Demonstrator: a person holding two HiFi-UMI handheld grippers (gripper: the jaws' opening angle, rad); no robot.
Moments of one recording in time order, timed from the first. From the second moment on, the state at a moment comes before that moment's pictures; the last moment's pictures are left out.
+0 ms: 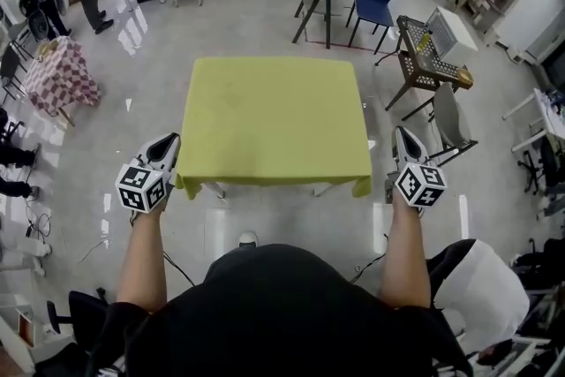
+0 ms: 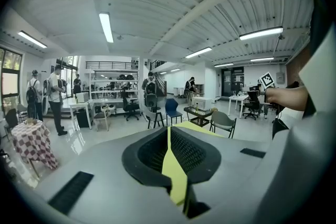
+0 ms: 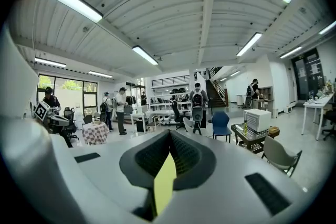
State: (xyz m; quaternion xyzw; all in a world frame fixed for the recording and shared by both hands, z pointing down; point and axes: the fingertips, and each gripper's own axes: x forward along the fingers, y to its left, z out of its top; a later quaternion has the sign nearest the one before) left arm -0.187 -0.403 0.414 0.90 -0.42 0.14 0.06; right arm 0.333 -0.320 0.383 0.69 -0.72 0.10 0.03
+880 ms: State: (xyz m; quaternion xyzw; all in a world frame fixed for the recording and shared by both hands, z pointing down) left arm -0.237 -0.492 0.465 0.91 -0.37 0.17 0.10; right arm 0.289 -0.366 0.439 0.69 -0.71 0.12 0.07
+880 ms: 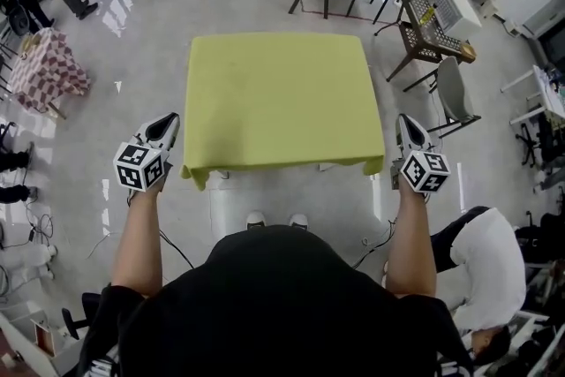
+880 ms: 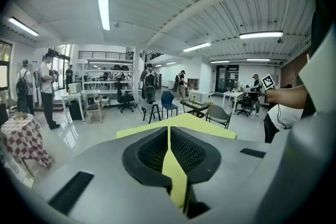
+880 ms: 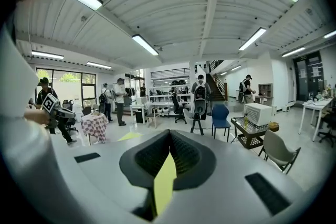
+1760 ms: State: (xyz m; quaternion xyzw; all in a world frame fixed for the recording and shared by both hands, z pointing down) left arm -0.203 -0.490 0.608 0.85 -0.41 0.27 0.19; right arm 0.418 -0.357 0.646 0.66 -0.68 0.25 0.23
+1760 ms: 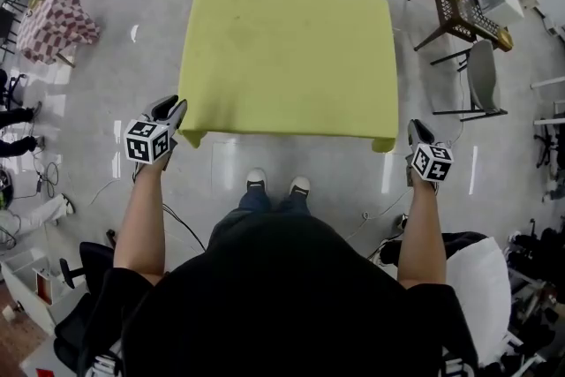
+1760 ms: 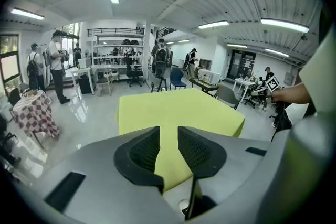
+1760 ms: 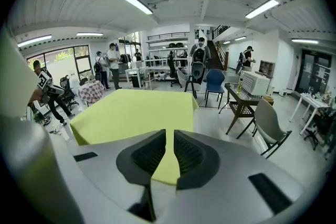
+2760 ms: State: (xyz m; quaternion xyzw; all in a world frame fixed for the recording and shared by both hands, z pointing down) left arm -0.296 -0.443 0.817 0.74 -0.44 0.43 0.28; right arm 0.458 -0.316 0.849 0.54 -0.65 0.34 0.42
